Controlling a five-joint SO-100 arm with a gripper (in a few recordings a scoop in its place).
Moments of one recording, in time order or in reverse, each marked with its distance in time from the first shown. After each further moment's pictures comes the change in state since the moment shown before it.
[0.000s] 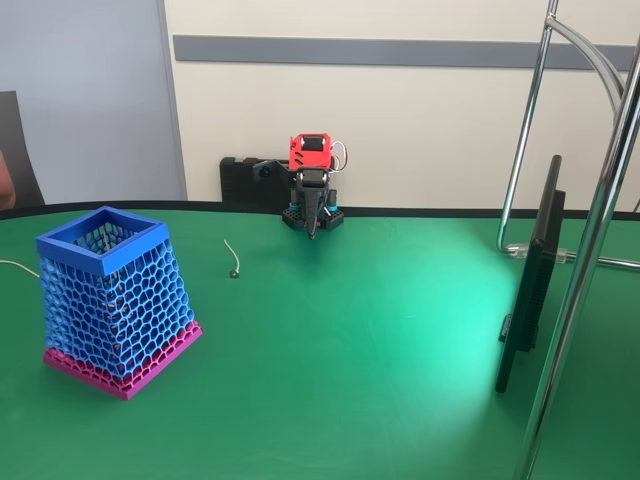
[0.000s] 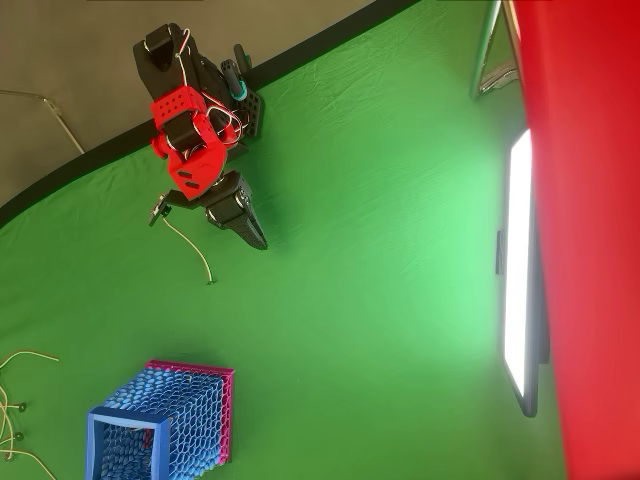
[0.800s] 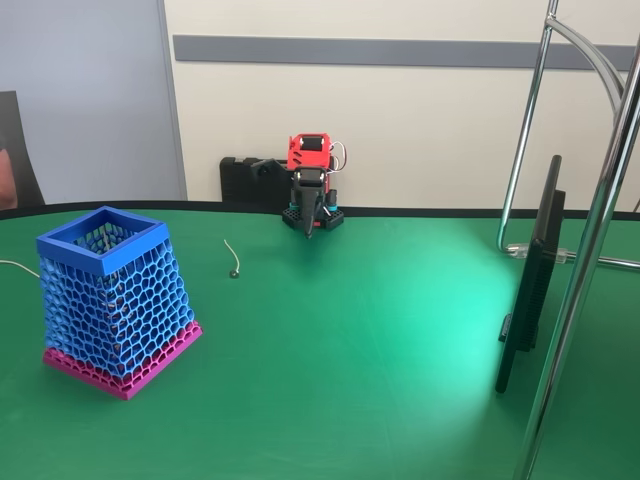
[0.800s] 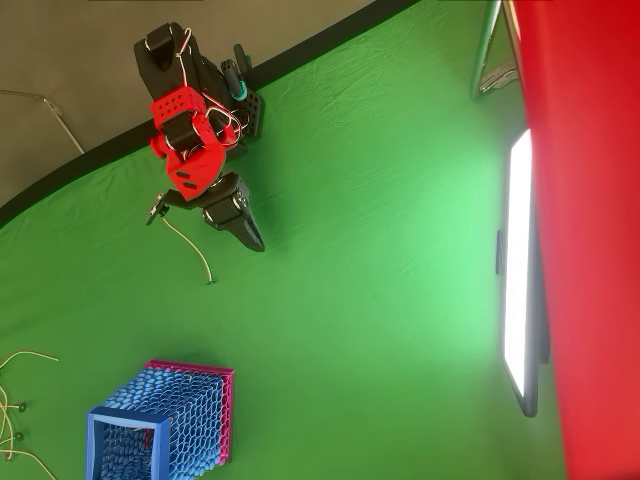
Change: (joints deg) arm 3.7 -1.5 -0.4 -1.8 0.4
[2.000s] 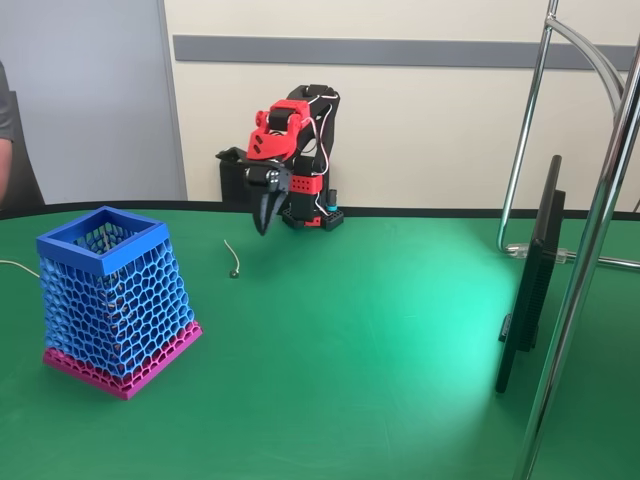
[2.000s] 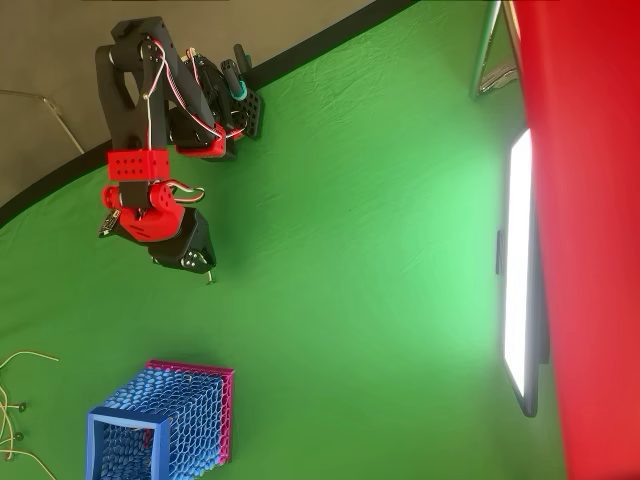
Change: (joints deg) arm 22.6 -63.2 -41.7 5.4 10.3
